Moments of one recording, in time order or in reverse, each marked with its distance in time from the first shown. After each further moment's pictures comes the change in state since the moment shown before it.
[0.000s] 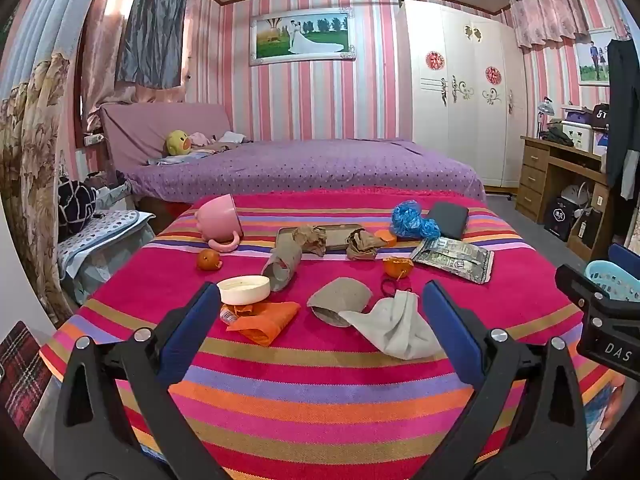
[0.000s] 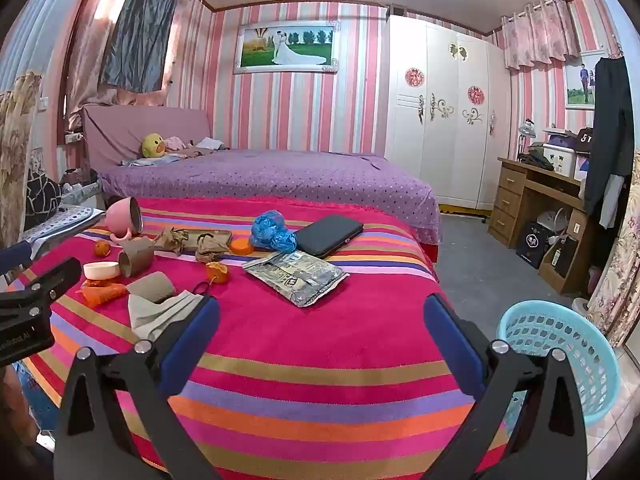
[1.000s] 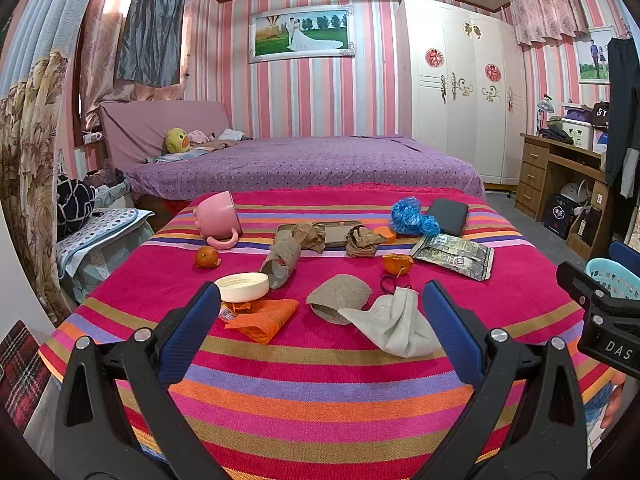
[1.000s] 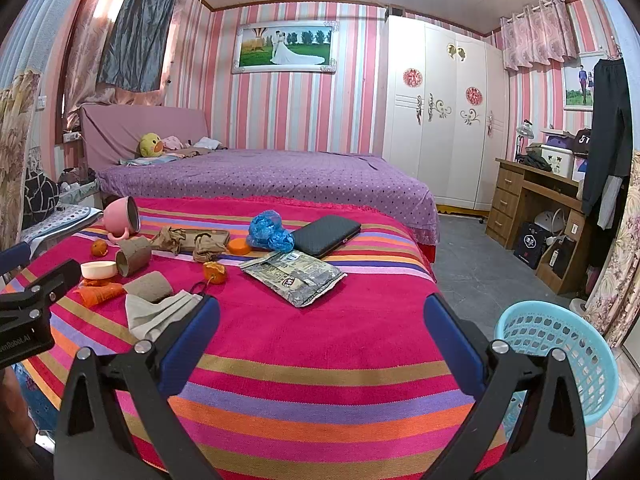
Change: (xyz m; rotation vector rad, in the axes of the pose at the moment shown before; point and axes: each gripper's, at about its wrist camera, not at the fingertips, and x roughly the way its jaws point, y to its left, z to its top) left arm 0.006 0.000 -0.005 -0.003 0.012 -0.005; right arm -0.001 -0.002 0.000 -0.004 0.005 -0.006
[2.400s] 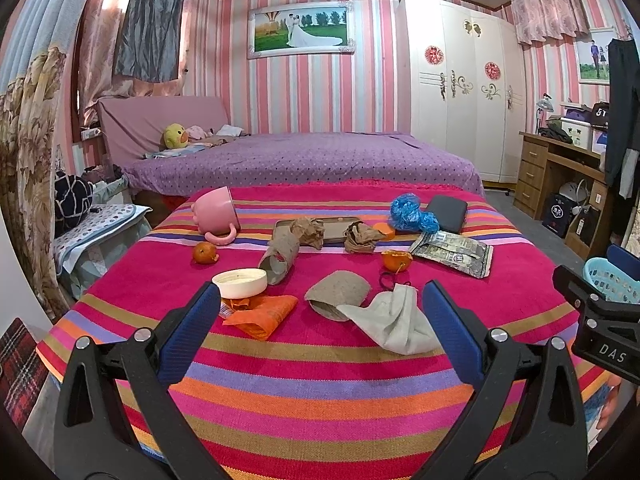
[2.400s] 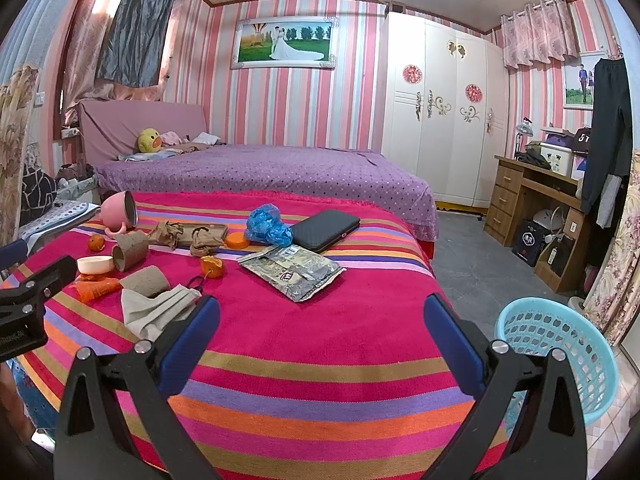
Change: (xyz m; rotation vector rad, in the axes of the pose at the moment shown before) left arm 0.004 0.000 -0.004 -0.002 0.011 -0.005; right arm 0.002 0.001 -0.004 -0.004 0.015 -0.006
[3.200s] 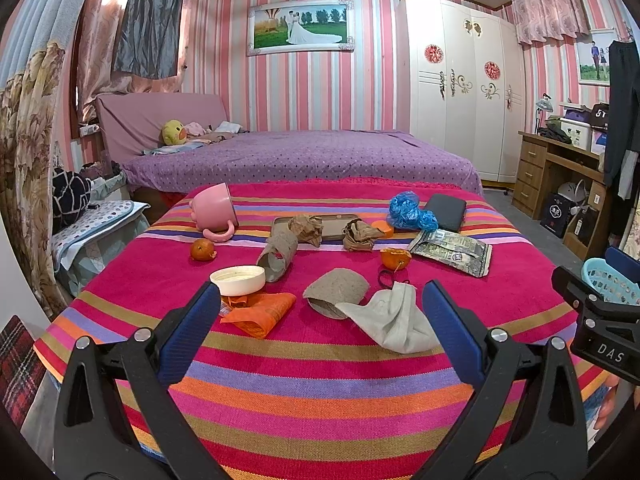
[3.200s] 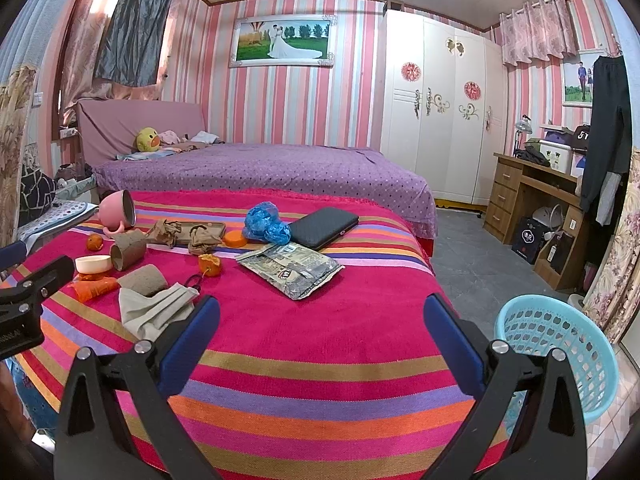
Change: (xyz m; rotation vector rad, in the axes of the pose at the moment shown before) left arm 0.000 -0.001 0.000 -0.004 0.009 -0.004; right arm 0.002 -0.004 0.000 0.004 0.009 -0.002
